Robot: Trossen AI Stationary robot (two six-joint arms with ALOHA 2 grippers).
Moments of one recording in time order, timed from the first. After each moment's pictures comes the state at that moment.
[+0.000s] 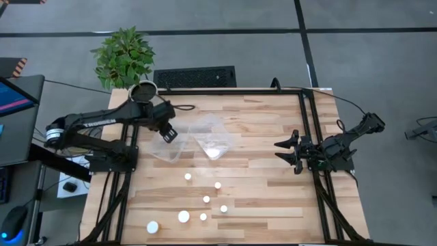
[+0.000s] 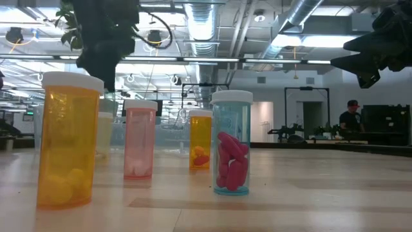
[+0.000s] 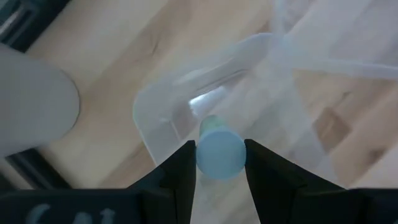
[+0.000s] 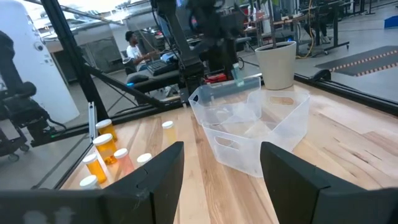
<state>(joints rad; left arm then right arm) 0.35 1.18 0.94 -1.02 -0.19 -0.38 0.49 0.08 0.02 0.06 0.63 0.25</state>
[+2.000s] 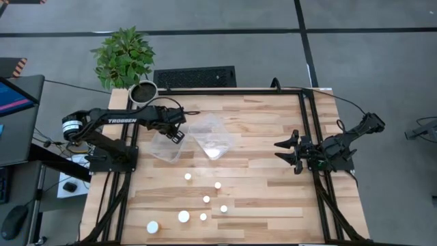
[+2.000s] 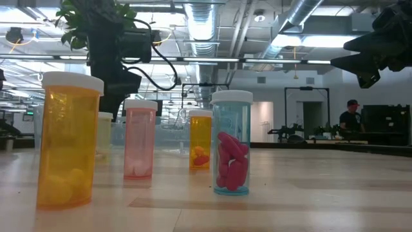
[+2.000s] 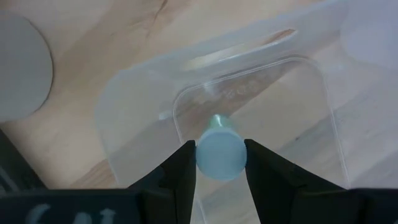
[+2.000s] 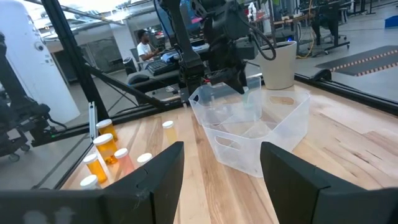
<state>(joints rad) 0.37 1.40 0.84 -0.86 -0.23 -0.51 0.49 0.08 0.02 0.06 0.63 0.26</state>
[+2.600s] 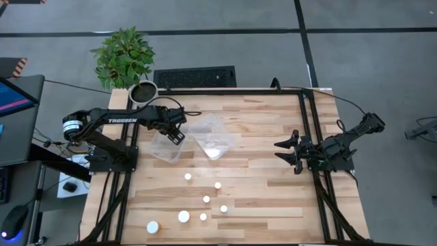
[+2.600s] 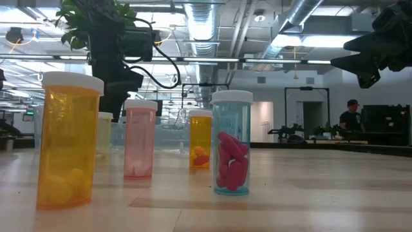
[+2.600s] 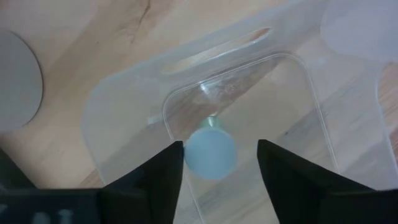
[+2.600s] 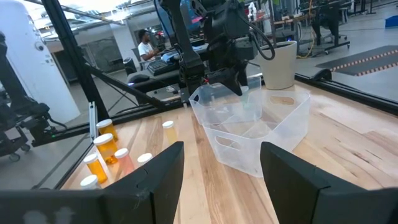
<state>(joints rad) 0.37 1.40 0.85 -0.86 -0.21 -0.45 0.50 0.08 0.02 0.06 0.63 0.26</state>
